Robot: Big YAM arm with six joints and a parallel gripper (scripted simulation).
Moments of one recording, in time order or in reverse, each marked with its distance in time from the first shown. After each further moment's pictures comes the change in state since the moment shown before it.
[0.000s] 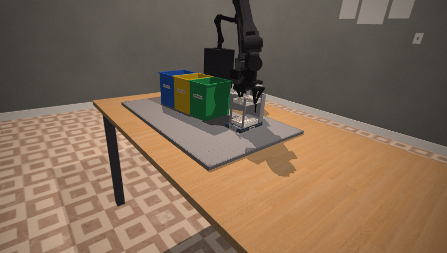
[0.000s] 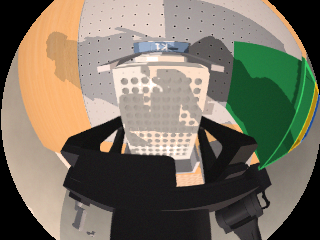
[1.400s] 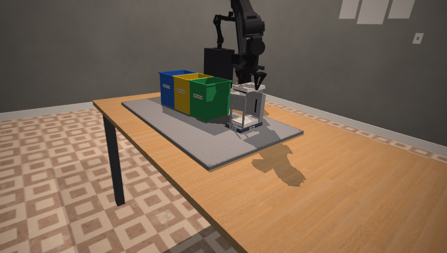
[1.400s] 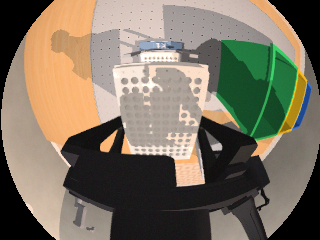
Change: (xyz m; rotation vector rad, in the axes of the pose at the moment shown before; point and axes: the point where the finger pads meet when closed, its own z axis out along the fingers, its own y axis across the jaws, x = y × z) arm 0.003 -0.001 -0.061 0.002 0.005 -0.006
